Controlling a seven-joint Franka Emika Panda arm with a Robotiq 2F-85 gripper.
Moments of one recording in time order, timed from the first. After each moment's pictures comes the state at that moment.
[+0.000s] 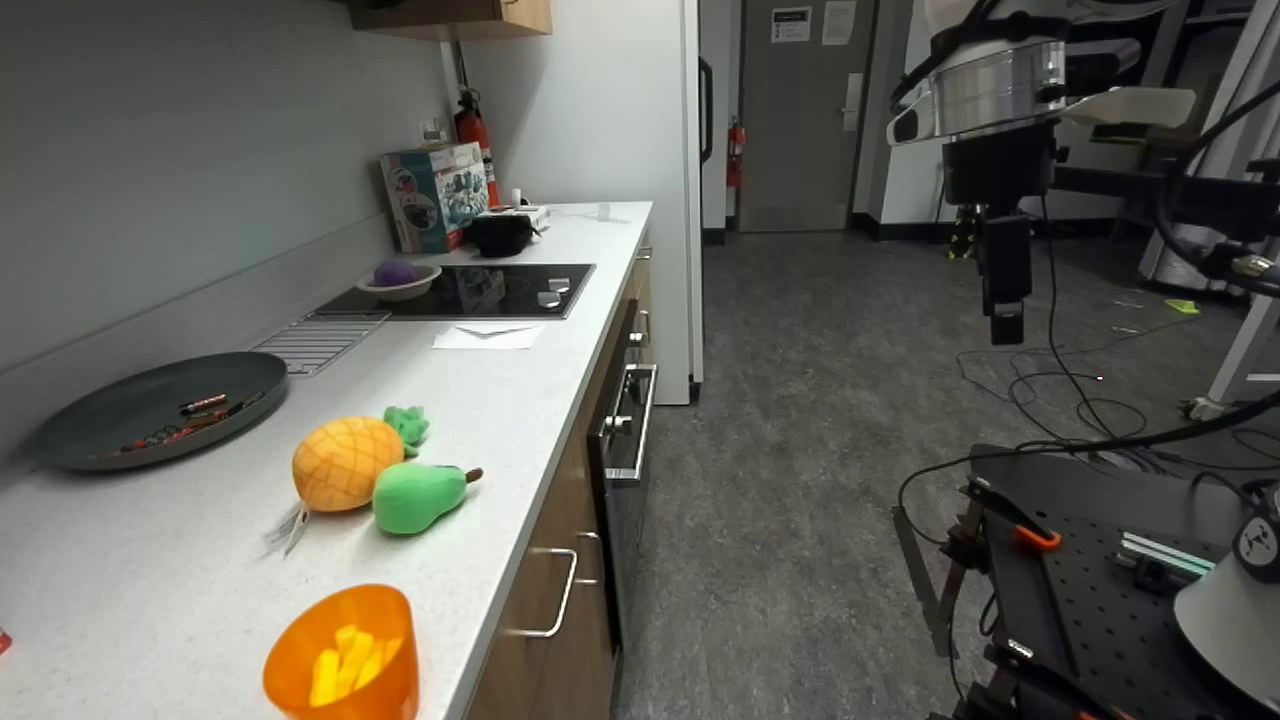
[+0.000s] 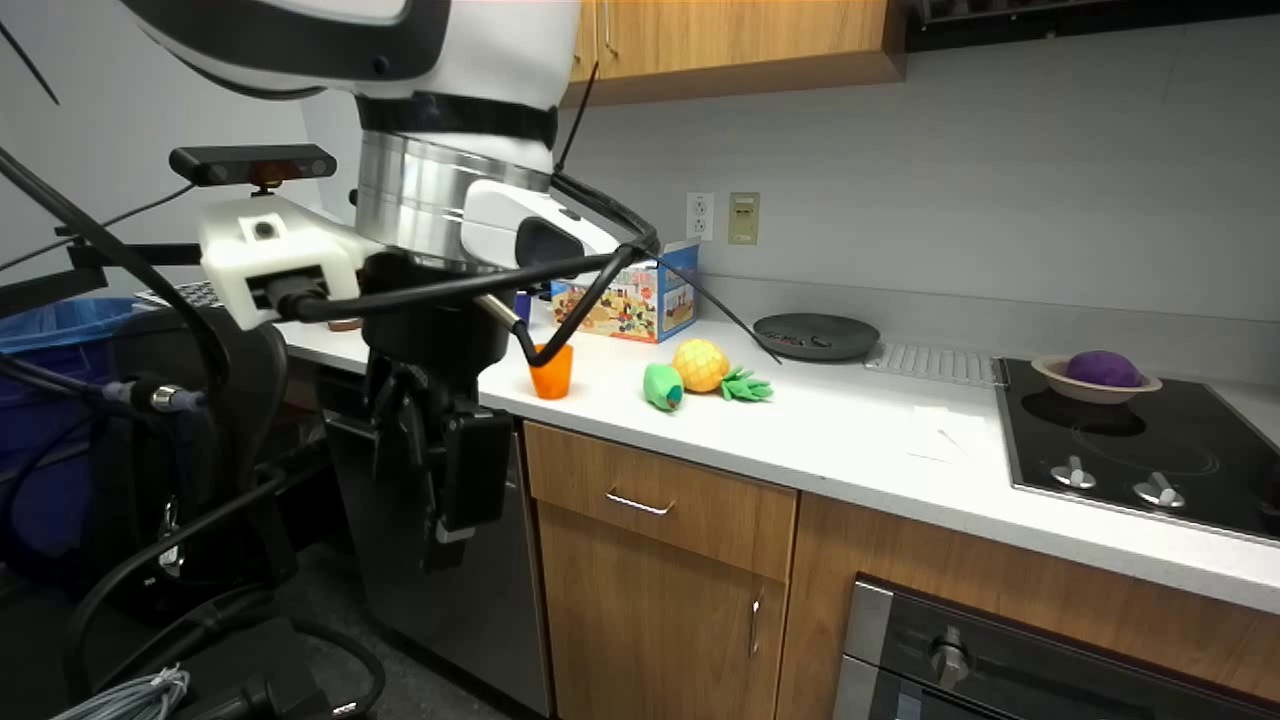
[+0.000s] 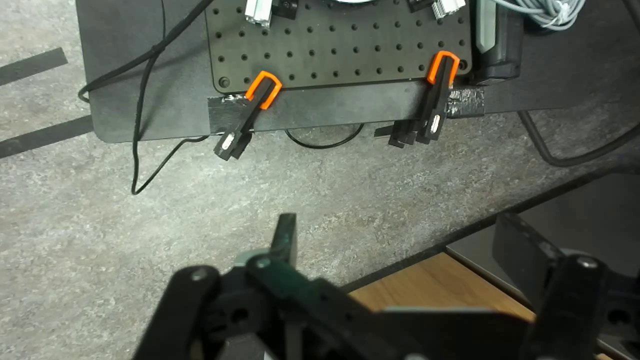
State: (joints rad) arm -0.07 -0.70 -0.17 -2.73 -0.05 1.80 -0.10
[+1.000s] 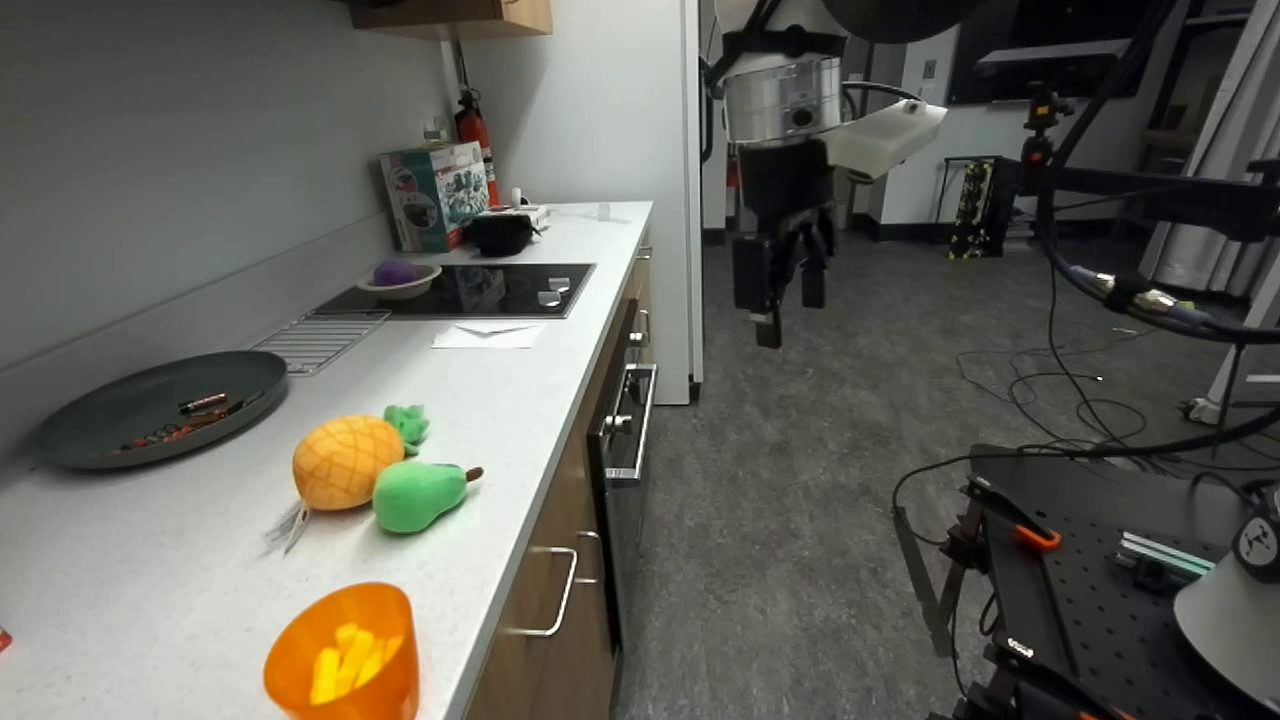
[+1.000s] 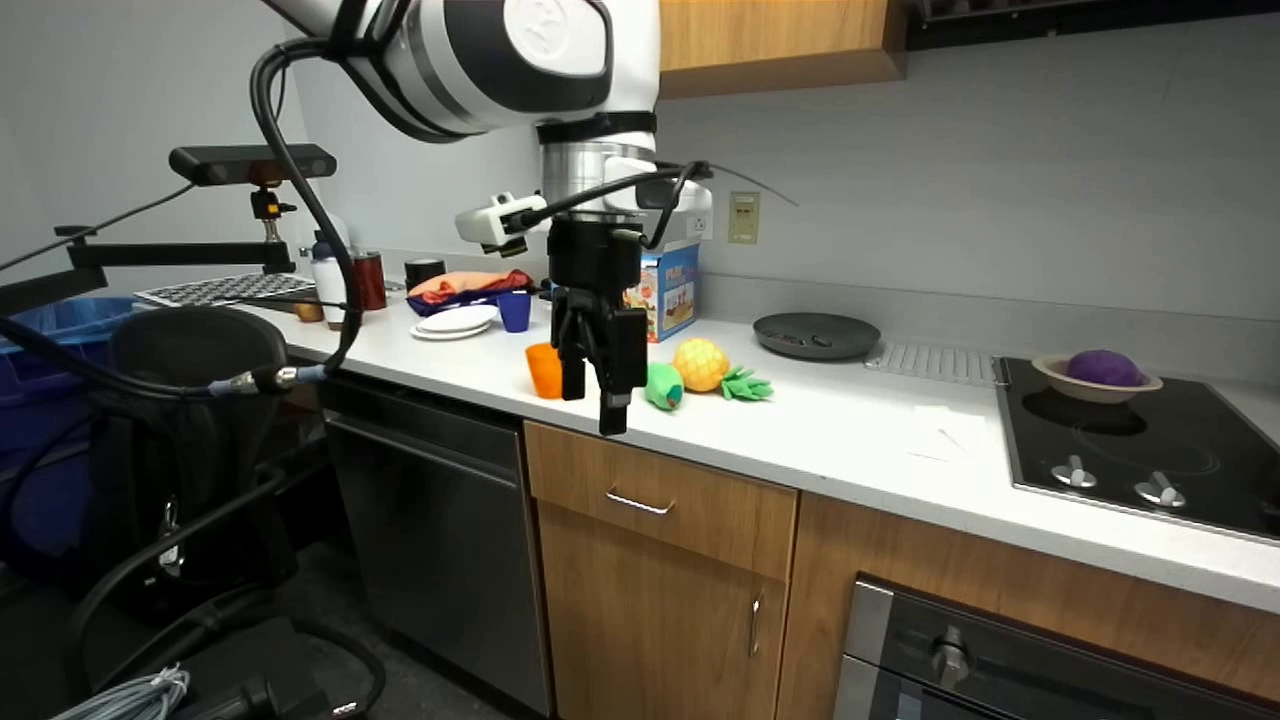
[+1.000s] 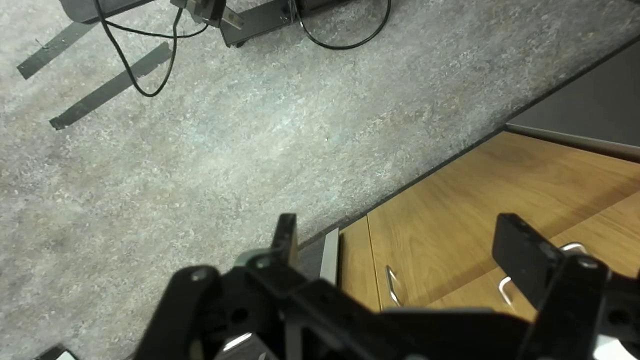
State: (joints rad) arm -0.06 -0.24 0.06 -2.37 -0.05 2.03 0.31
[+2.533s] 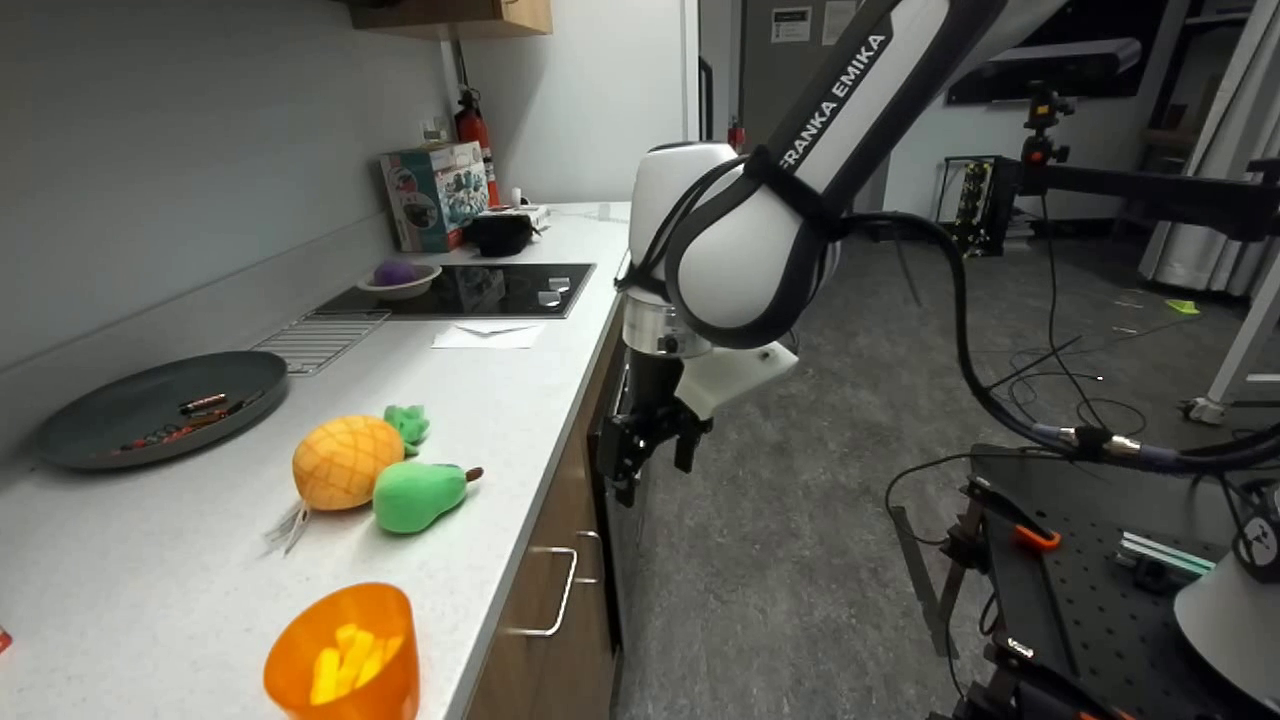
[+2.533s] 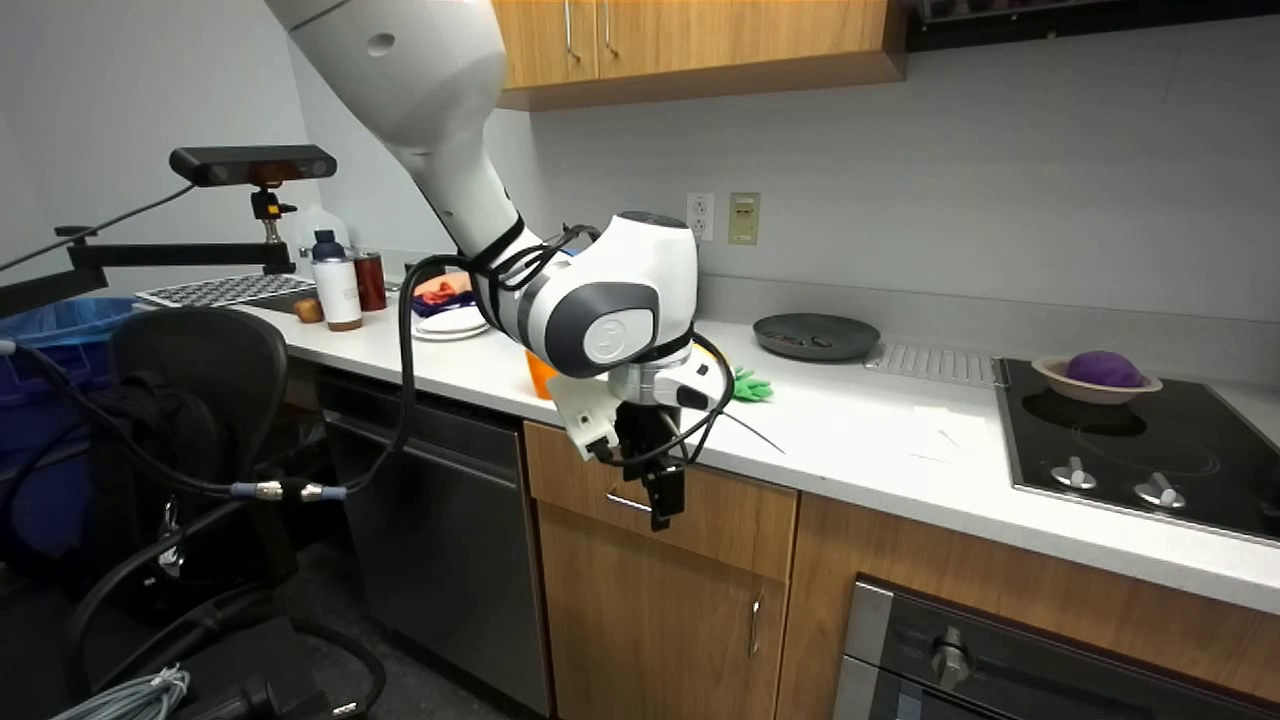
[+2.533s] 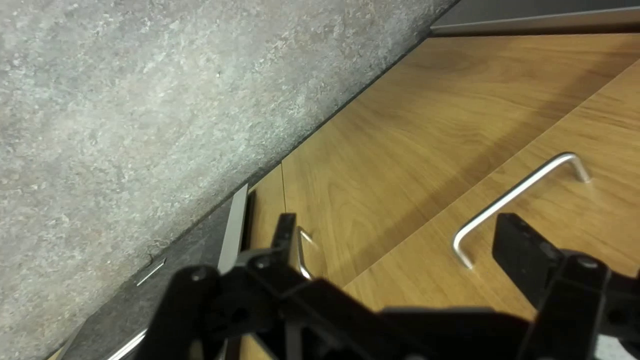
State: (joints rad) arm 0.00 0.31 0.07 -2.28 0.17 2.67 0.29
